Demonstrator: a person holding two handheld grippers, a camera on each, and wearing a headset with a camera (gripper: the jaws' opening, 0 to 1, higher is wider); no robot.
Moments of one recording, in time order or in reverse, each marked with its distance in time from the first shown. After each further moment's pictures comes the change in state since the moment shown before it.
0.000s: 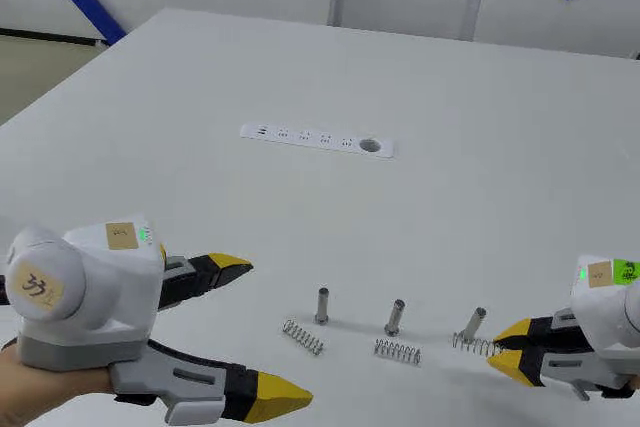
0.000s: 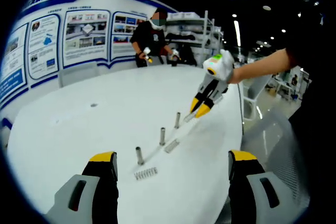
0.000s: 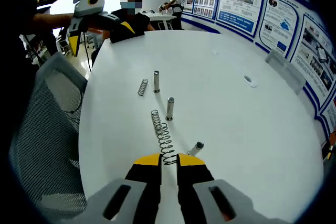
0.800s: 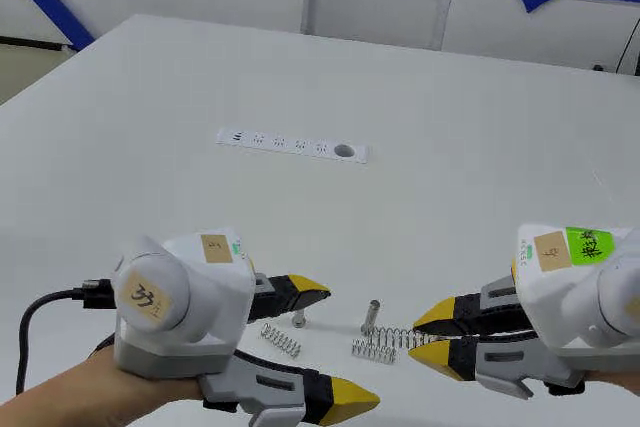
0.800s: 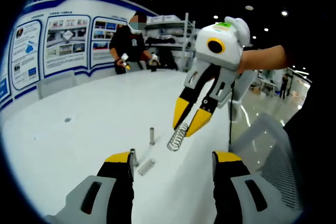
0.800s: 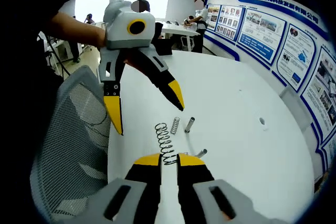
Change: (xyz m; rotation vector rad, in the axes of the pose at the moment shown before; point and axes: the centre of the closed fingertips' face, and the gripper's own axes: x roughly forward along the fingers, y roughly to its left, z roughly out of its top) left arm 0.047 -0.049 0.025 0.048 -0.040 -0.148; right arm -0.014 0.067 0.077 -0.160 -0.075 0.080
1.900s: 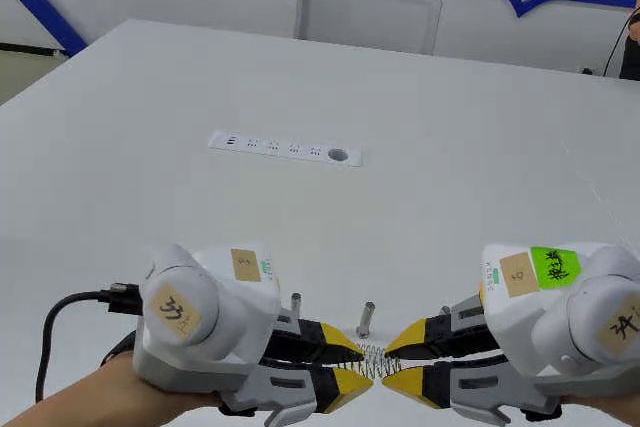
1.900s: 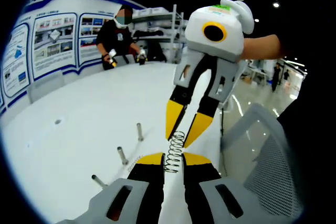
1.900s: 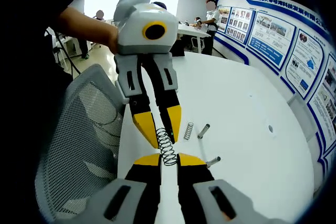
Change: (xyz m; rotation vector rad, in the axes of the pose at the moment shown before) left arm 0.009 -0.021 -0.007 0.057 0.077 -0.068; right arm 0.007 0.027 0.010 -0.053 0.004 0.059
